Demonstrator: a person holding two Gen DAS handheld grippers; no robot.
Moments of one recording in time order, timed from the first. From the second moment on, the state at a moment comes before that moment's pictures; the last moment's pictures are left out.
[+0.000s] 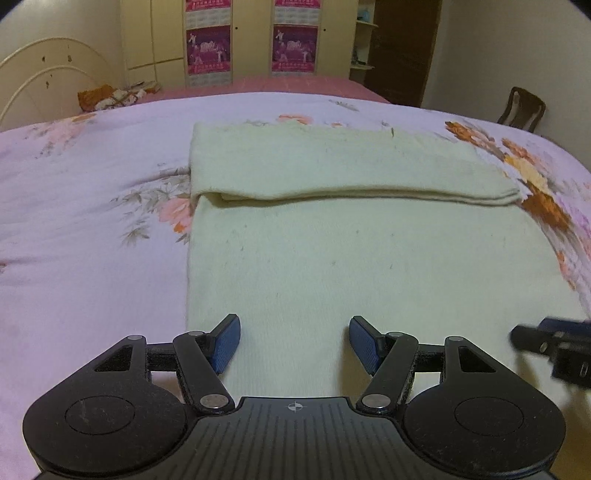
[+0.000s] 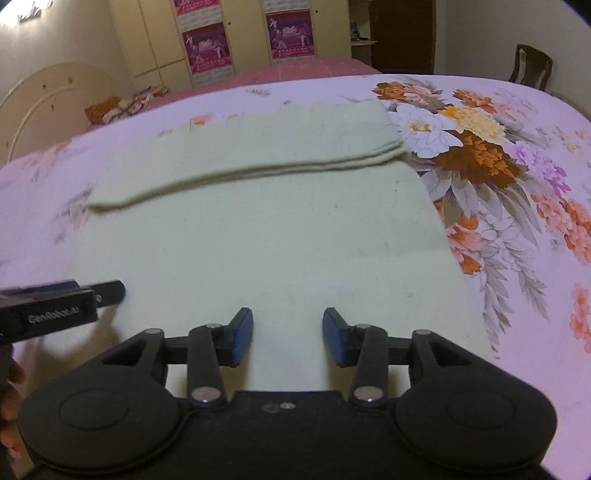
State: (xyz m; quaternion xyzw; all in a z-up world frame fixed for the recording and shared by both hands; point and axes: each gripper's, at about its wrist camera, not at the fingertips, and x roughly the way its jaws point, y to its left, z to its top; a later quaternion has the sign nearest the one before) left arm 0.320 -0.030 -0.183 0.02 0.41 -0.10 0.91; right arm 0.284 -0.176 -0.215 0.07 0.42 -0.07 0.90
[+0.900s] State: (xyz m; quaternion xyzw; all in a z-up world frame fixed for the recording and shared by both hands) left arm 0.170 -0.048 -0.172 0.01 0.42 -0.04 0.91; right arm 0.165 -0.190 -0.210 0.02 0.43 0.06 0.90
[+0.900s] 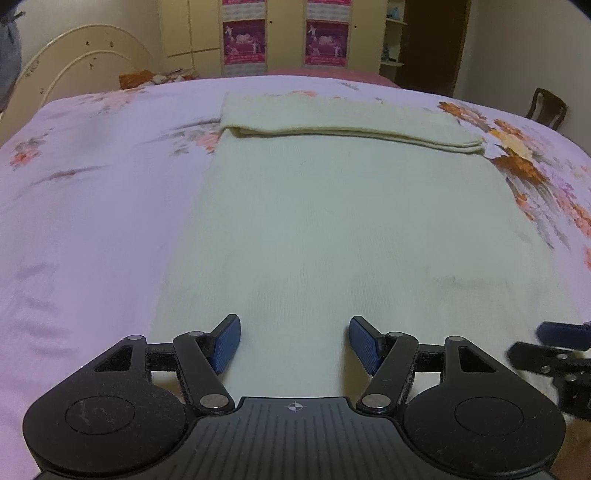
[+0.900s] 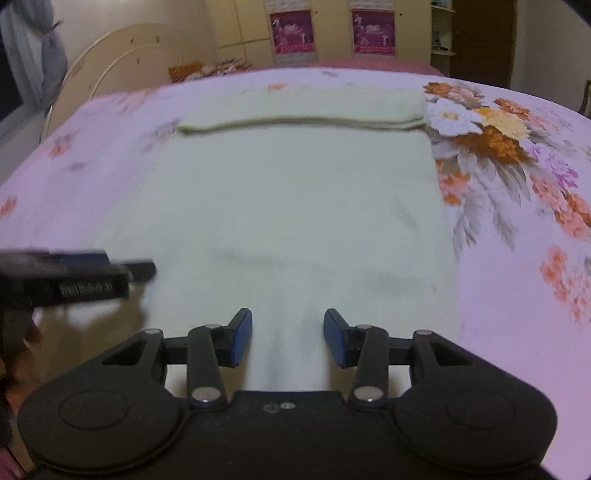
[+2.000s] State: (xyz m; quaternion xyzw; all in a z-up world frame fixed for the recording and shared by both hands) left arm 0.104 0.024 -0.171 -0.06 0.44 0.05 0.89; right arm 0.096 -0.272 -0.207 0.07 0.45 0.02 0.89
